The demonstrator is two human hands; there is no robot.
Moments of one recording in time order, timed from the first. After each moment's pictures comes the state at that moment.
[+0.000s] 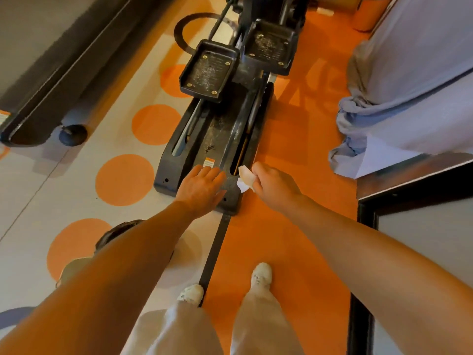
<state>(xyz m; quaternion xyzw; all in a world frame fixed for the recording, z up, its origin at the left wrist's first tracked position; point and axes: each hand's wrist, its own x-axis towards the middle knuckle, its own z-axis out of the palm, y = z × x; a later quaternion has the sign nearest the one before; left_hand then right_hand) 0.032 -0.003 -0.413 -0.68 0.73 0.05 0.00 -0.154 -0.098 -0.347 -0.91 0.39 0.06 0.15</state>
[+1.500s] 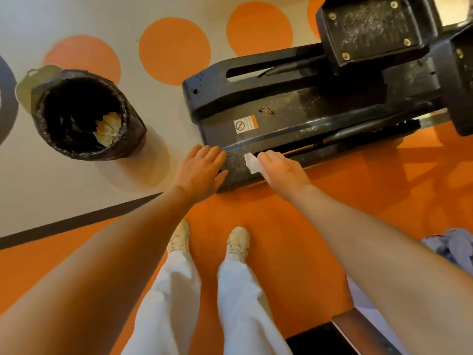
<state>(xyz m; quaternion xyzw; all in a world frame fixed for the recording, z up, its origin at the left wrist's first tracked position) -0.054 -0.123 -0.630 -0.94 0.32 0.13 -0.06 -0.084 -0.344 -0.606 -0.97 -0.13 0.17 0.10</state>
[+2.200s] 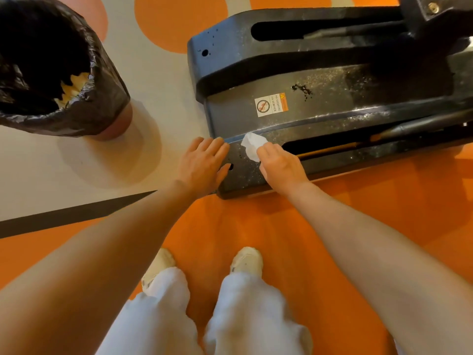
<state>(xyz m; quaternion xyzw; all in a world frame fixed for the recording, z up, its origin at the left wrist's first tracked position) -0.052 -0.103 -0.847 -0.95 0.28 0.10 -0.05 -0.068 -0.311 -0.842 -0.98 -0.19 0.06 0.08</state>
